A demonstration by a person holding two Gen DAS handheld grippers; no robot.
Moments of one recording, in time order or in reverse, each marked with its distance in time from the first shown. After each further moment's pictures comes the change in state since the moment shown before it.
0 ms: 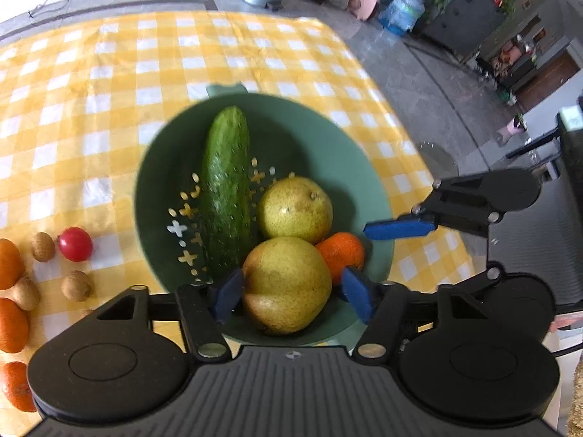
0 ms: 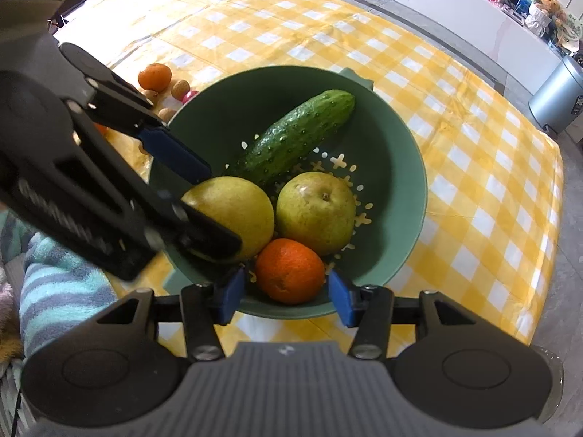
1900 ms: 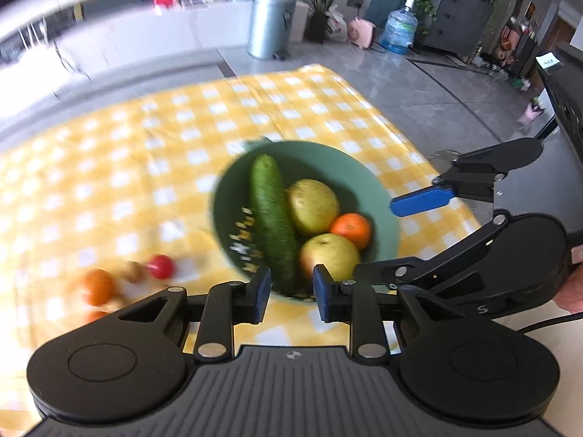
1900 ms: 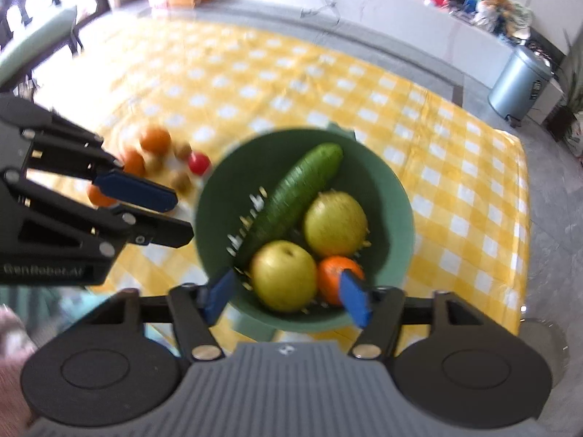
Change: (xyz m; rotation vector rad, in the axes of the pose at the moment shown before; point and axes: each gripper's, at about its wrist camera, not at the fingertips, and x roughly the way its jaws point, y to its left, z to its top) left arm -0.084 -0.027 -0.038 0.201 -0.155 0.214; right arm -0.056 0.043 0.010 0.200 -0.151 -0.071
